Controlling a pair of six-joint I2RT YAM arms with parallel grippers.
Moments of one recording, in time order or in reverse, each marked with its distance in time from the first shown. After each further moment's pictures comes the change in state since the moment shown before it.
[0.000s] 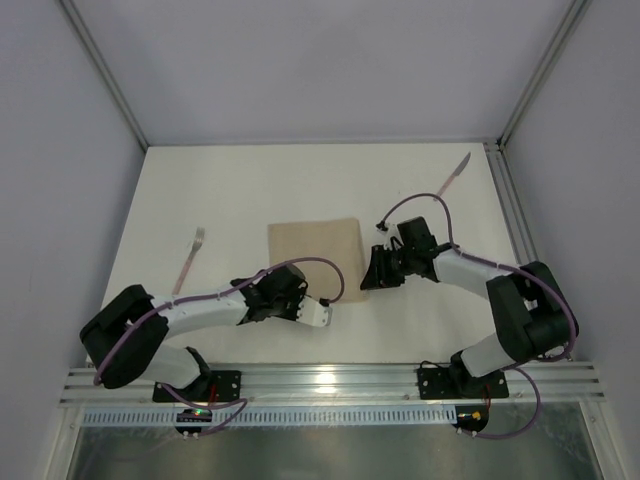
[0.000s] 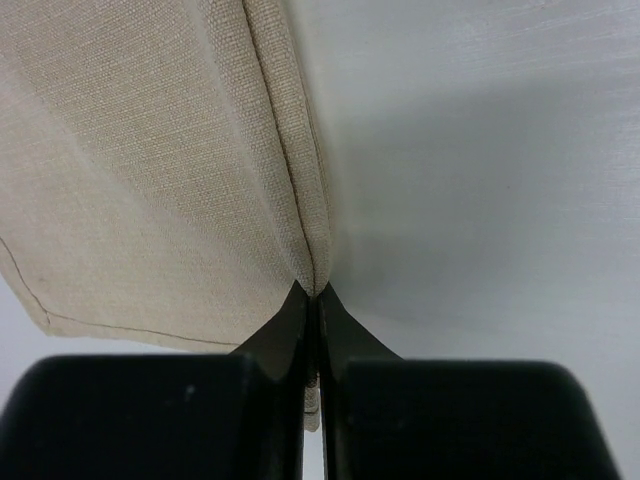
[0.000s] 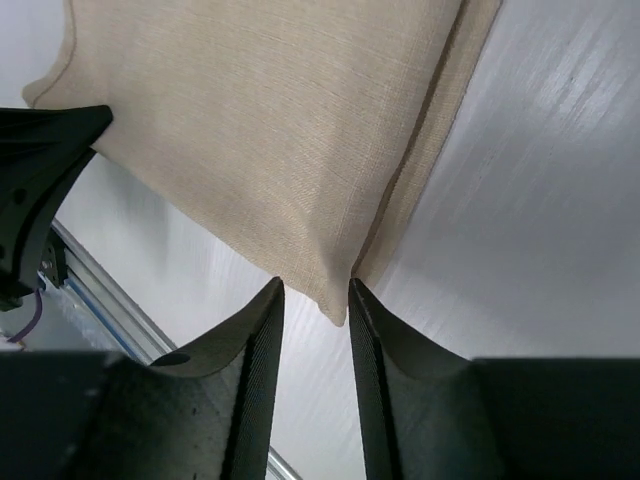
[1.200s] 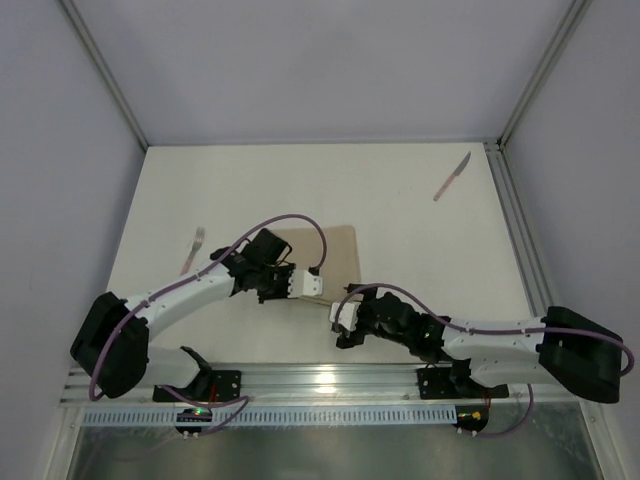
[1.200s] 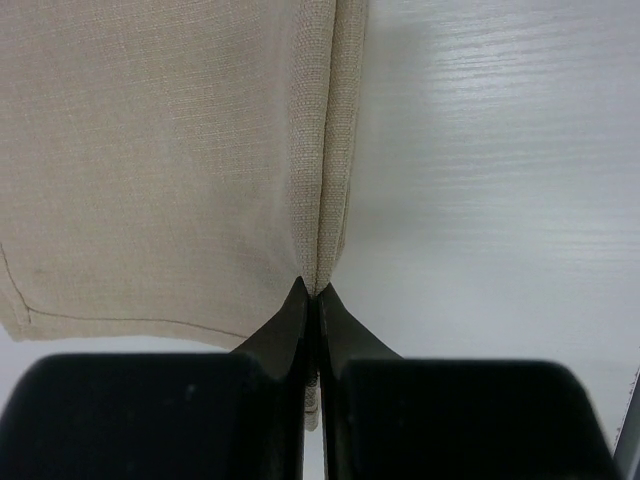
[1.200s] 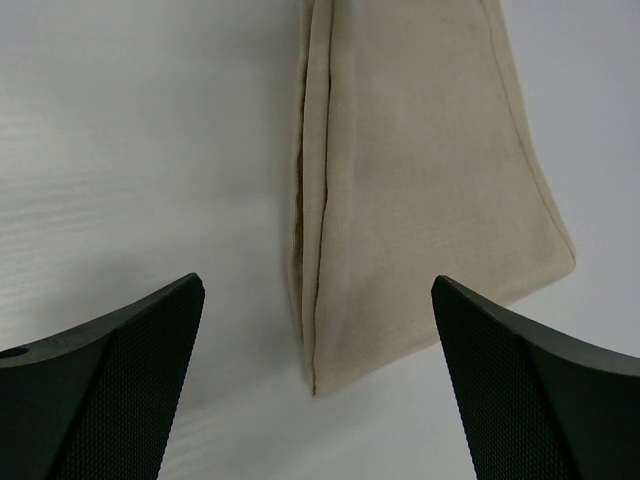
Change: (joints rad) left arm 0.198 -0.062 0.214 -0.363 0.311 -0.050; right arm 0.740 -0.458 -0.417 0.584 0.618 -0.888
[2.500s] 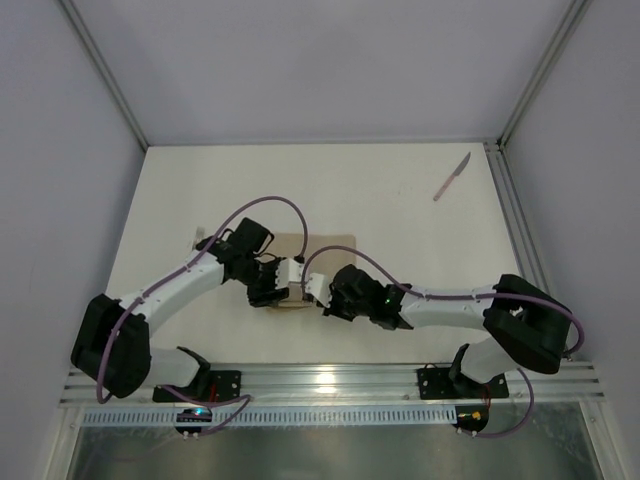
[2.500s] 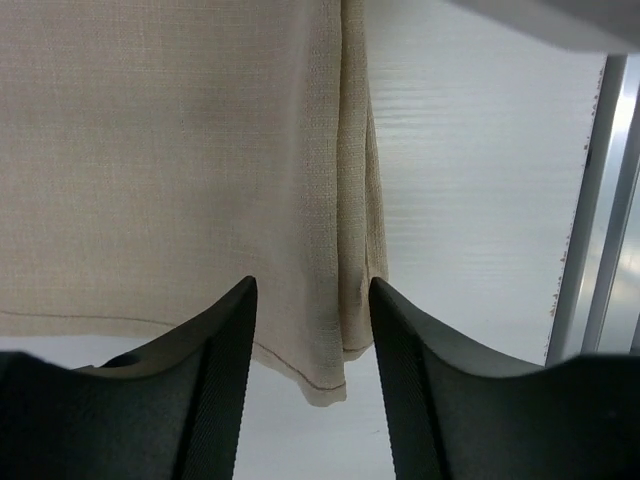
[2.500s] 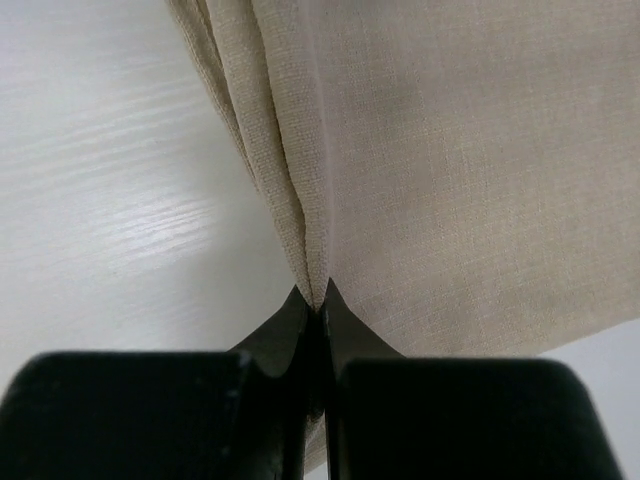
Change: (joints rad) left arm 0.151 0.015 0.048 -0.134 0.202 0.012; right arm -0.074 0.401 0.337 -0.282 -0.057 0.153
